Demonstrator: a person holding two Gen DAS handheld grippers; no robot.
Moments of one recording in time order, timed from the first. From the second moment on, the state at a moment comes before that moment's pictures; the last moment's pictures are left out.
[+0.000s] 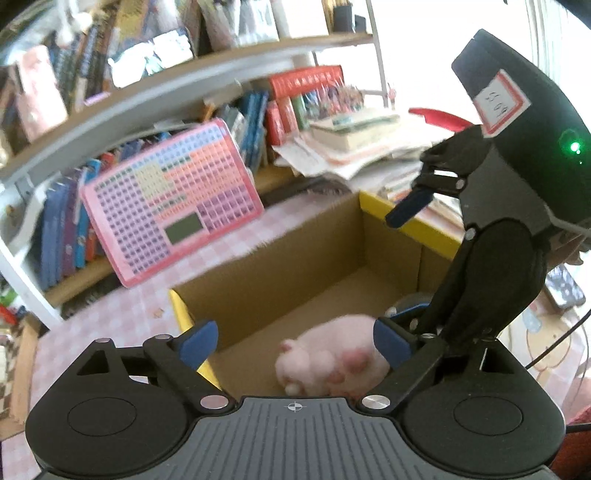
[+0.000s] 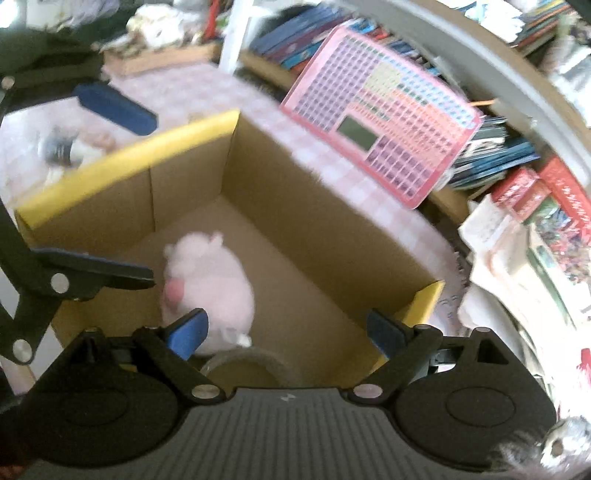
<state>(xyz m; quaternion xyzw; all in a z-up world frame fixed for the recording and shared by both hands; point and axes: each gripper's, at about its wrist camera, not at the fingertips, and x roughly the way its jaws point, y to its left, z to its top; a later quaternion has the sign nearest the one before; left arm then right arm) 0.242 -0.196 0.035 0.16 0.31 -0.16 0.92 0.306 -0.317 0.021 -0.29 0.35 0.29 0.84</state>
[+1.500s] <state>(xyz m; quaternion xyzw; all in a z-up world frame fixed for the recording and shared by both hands) 0.078 -0.064 0.037 0.03 0.31 -0.15 0.94 0.077 -0.315 0.044 -0.06 0.32 0.02 0.95</state>
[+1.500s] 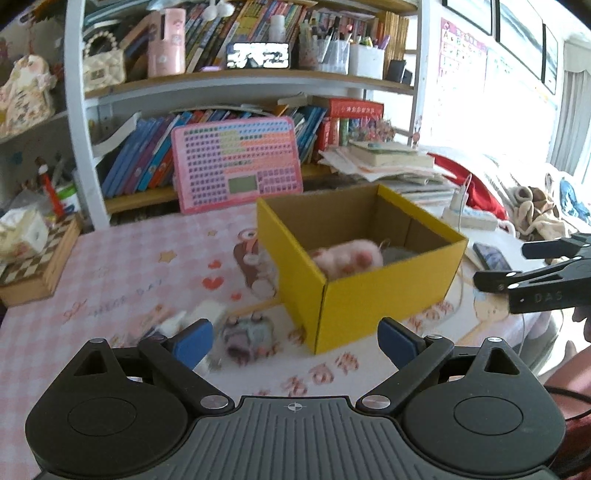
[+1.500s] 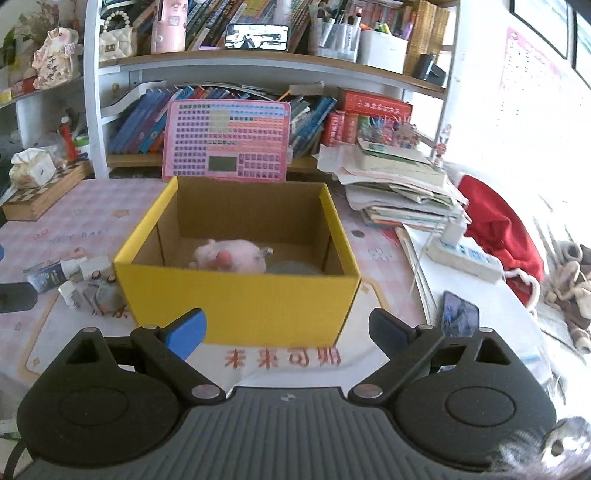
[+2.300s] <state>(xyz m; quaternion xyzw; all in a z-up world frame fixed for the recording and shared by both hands) 0.013 0.019 0.022 0.03 0.32 -0.08 0.94 0.020 -0.208 0.019 -0.09 0.30 0.04 0.95</state>
